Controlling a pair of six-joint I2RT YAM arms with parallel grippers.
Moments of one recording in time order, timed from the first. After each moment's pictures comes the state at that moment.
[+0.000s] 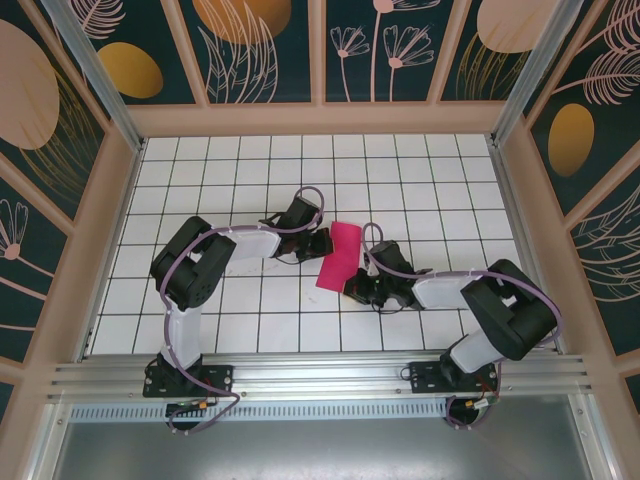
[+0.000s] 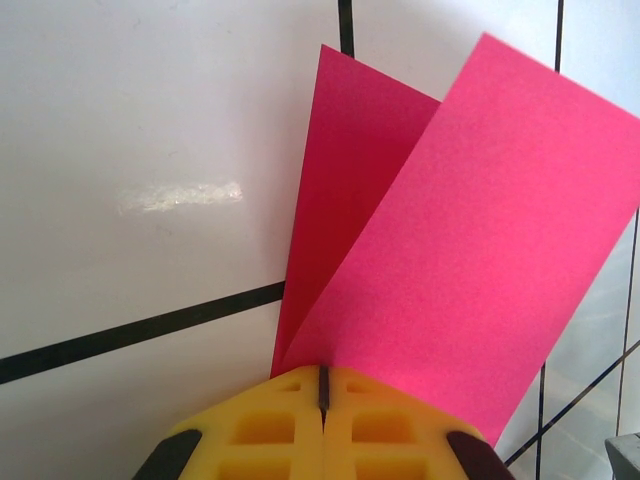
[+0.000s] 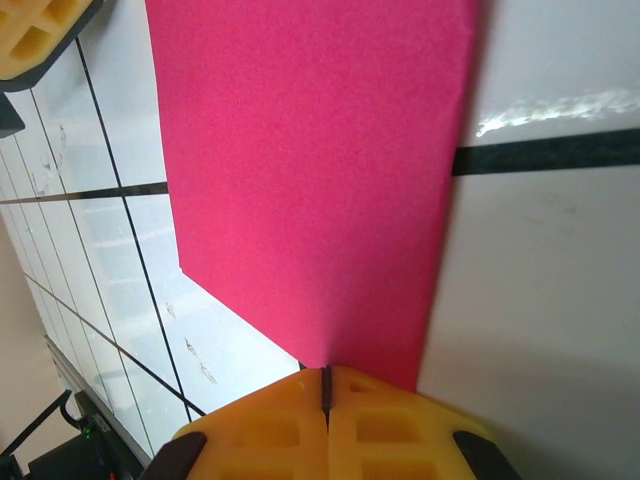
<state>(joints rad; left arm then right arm) -0.66 2.00 1.13 -0.06 0.33 -0.80 0.66 1.50 0.44 0.17 -0.45 1.00</state>
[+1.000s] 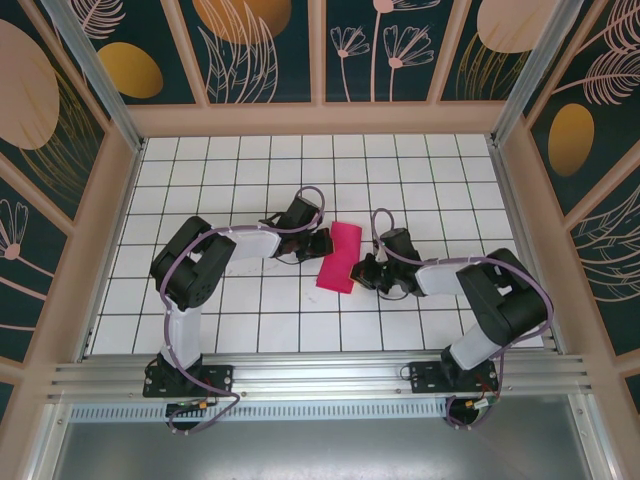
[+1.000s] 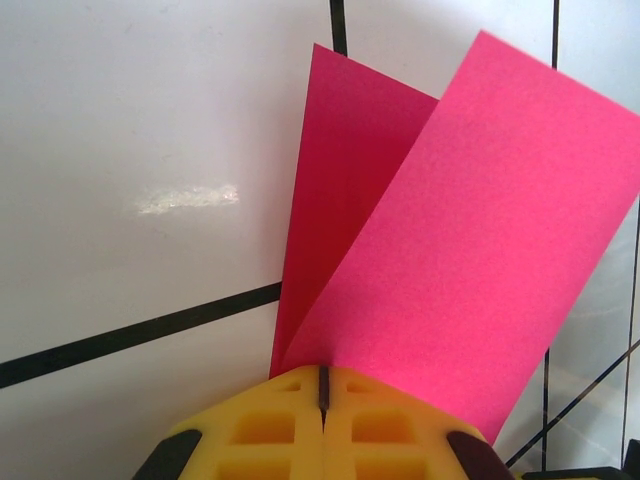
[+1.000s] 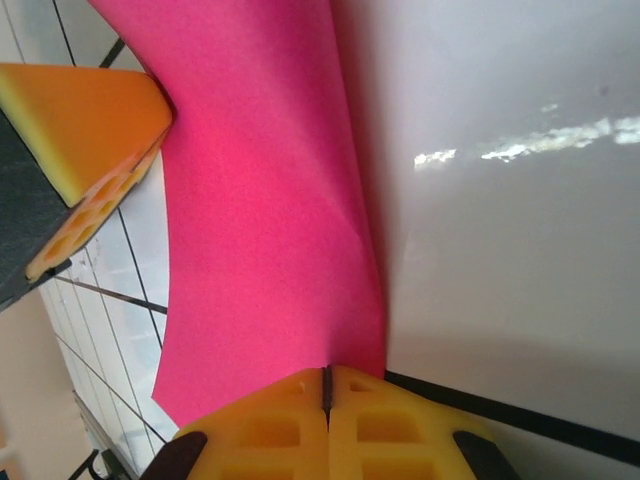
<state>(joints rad) -0.66 2.00 1.13 -0.06 0.33 -0.78 0.52 1.57 0.51 0.18 -0.48 0.96</state>
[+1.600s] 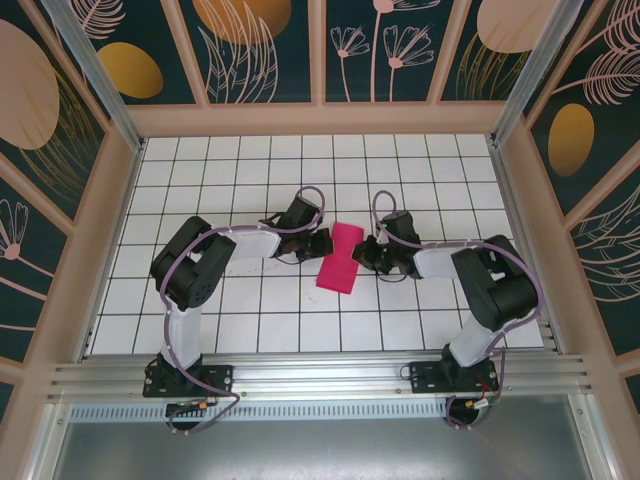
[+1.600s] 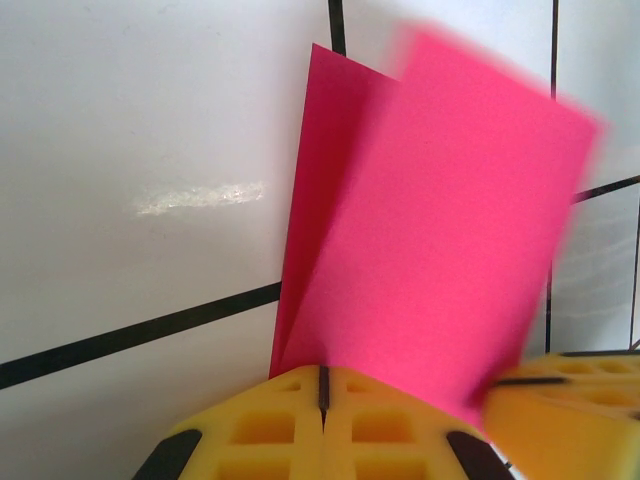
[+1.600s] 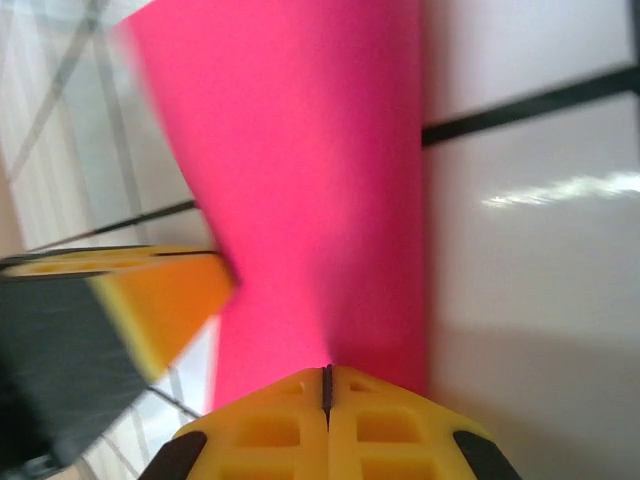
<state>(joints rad) -0.66 2.00 1.13 -0.06 0.33 -0.77 0.44 1.69 0.64 0.19 -0.47 0.88</state>
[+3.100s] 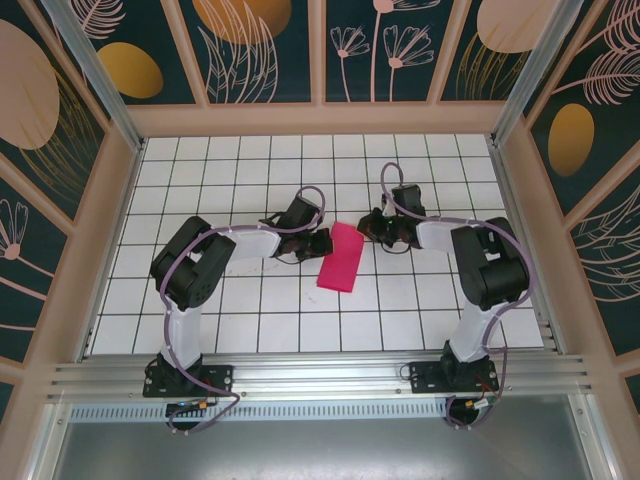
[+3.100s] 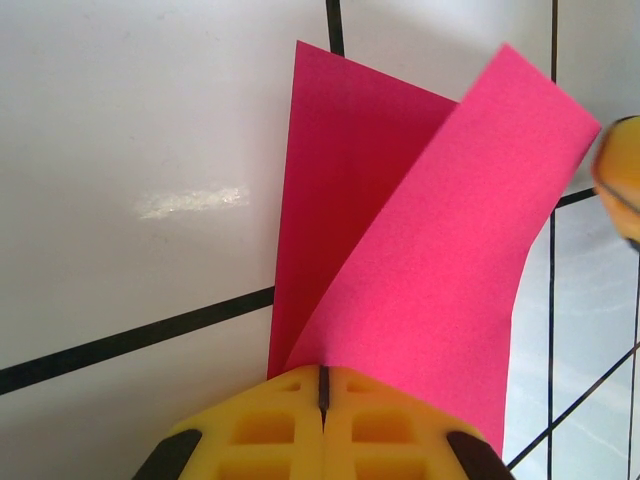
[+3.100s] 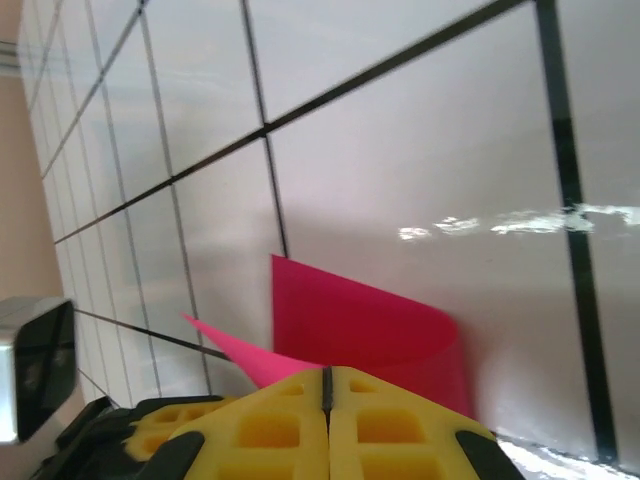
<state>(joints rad) -0.66 2.00 1.13 -0.06 0.33 -0.76 0.31 1.82 0.90 0.07 -0.54 0.80</state>
